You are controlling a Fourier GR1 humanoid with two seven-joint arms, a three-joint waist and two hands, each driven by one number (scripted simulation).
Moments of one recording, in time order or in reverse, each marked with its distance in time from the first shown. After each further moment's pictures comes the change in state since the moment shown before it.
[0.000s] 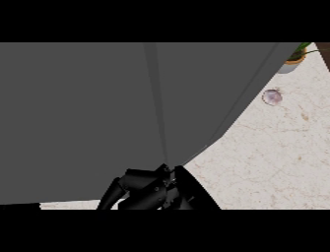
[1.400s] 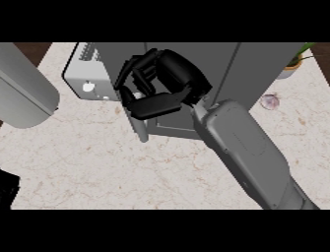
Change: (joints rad) left arm 0.084 0.042 0.126 -0.019 0.035 -0.149 0.008; right arm -0.362 0.053 -0.449 0.853 -0.461 0.497 -0.473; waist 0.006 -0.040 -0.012
